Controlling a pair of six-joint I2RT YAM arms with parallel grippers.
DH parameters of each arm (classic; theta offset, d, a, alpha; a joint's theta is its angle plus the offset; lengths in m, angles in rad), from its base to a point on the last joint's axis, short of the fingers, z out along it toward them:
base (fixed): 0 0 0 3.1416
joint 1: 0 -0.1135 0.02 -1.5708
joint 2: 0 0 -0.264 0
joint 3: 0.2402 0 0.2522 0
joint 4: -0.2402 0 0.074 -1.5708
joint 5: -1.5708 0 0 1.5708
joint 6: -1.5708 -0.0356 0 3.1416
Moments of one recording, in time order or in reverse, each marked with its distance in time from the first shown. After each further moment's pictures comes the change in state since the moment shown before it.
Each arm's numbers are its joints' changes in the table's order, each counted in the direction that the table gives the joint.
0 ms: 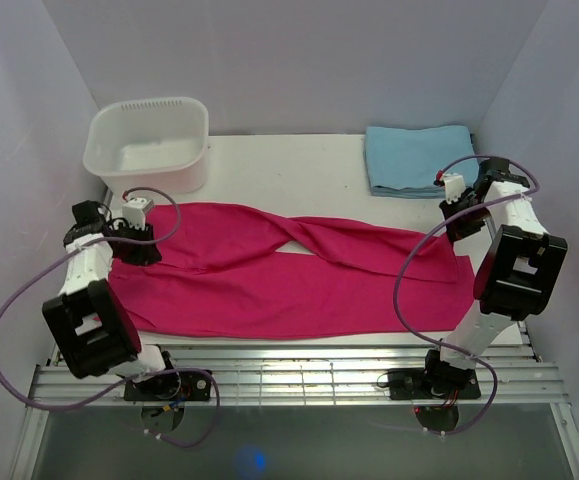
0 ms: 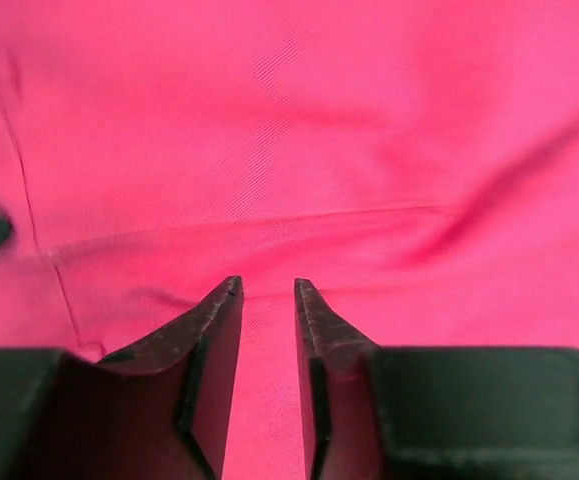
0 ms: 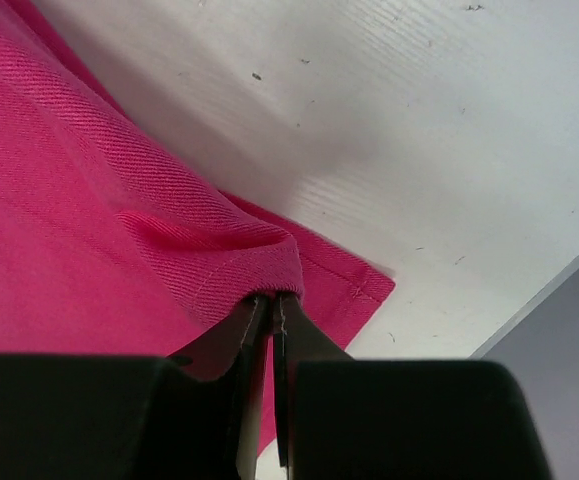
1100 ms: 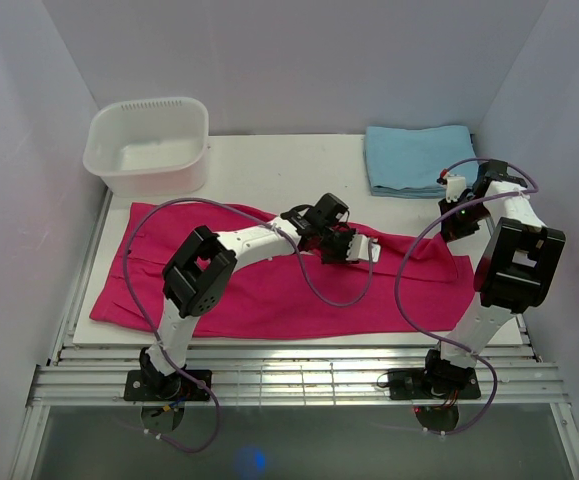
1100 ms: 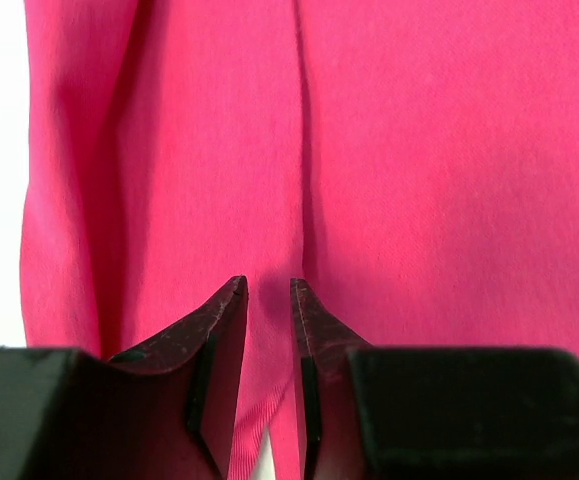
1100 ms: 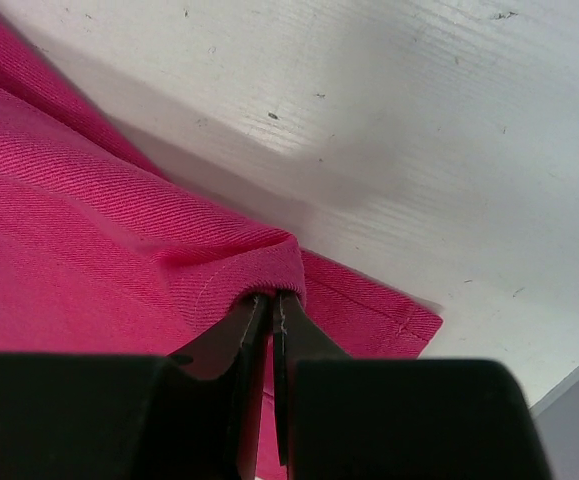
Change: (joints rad) left arm 1.319 -0.597 0.606 0.304 0.077 -0.341; right arm 0.006 -0.065 0.005 0.041 0.077 -0.152
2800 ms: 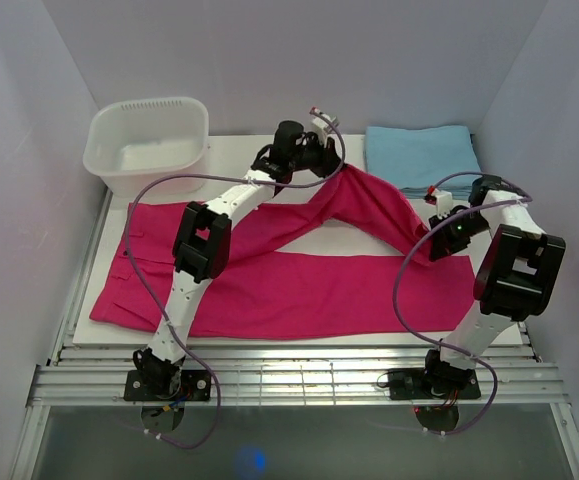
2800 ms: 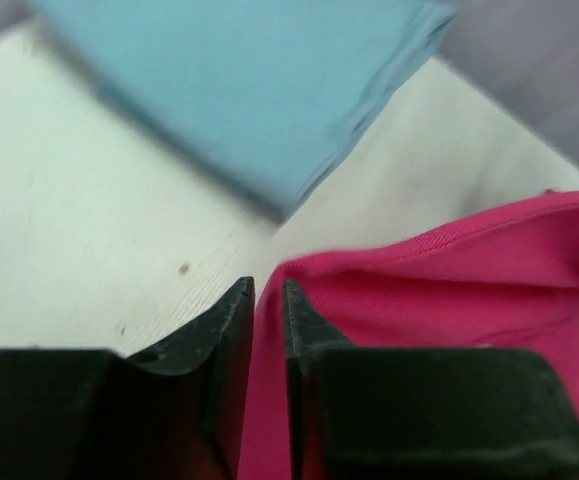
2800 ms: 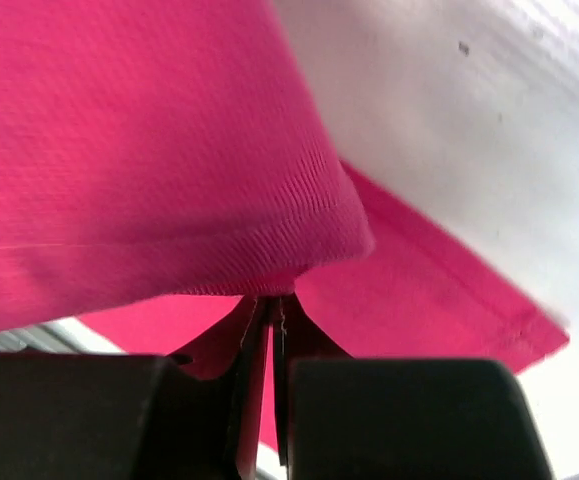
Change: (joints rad) left arm -0.320 -0.308 0.550 0.417 -0.092 1.032; right arm -0.006 0.058 -0.121 -0.101 0.122 0.201
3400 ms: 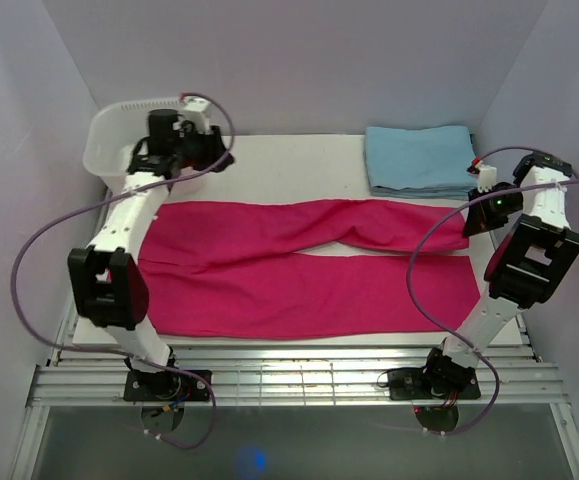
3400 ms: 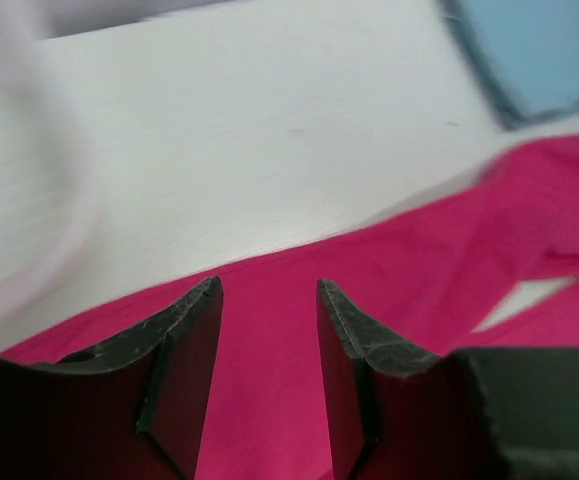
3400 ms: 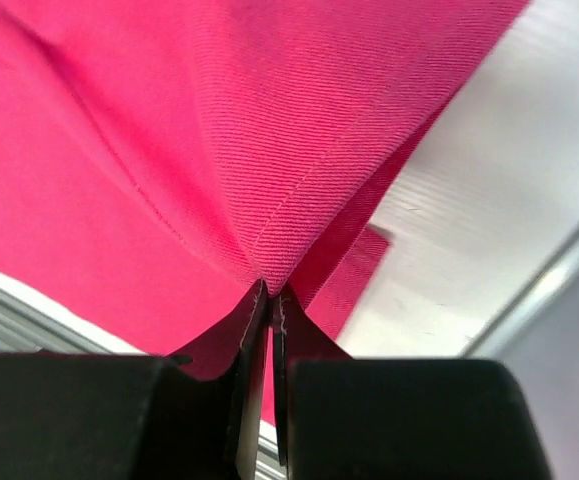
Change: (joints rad) left arm -0.383 0.640 -0.520 -0.413 0.126 -0.073; right arm 0.176 -0.144 0.405 -0.260 0.031 0.010
